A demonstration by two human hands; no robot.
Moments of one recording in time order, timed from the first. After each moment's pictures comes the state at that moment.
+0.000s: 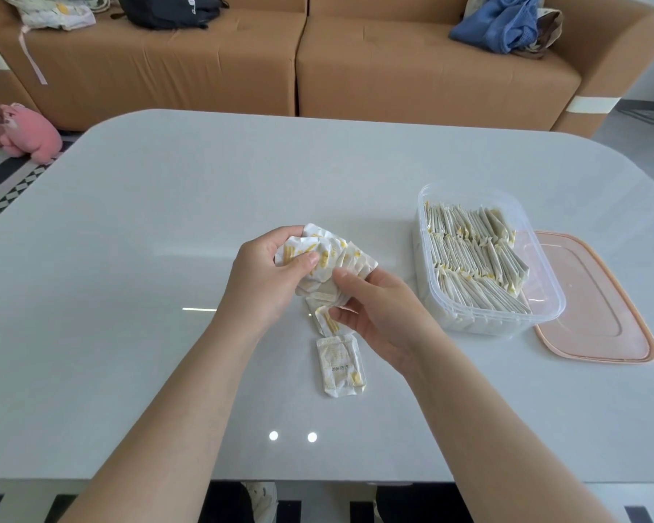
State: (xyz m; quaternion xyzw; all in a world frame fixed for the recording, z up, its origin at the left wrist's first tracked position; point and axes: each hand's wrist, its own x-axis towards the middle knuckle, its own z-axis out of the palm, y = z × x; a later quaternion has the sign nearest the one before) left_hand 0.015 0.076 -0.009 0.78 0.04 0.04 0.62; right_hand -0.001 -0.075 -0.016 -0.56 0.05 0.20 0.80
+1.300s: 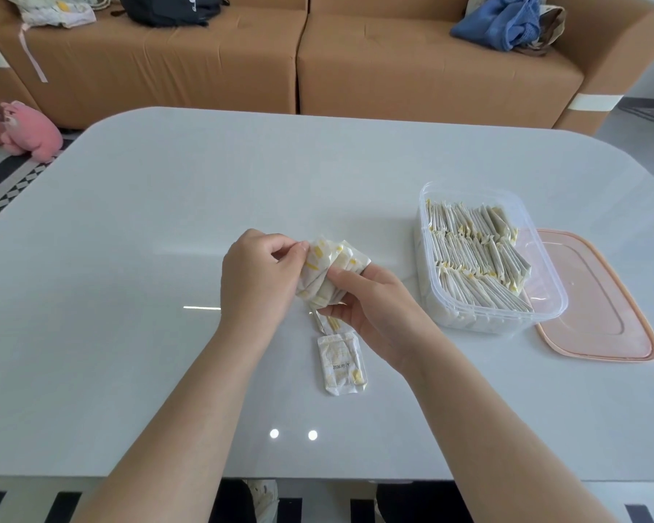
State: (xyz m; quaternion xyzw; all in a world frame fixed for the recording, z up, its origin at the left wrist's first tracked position) left_hand 0.014 0.071 -0.008 0.88 0.10 0.15 0.44; right_hand 0.002 -0.072 -0.018 -0.58 -0.02 0.21 0.79
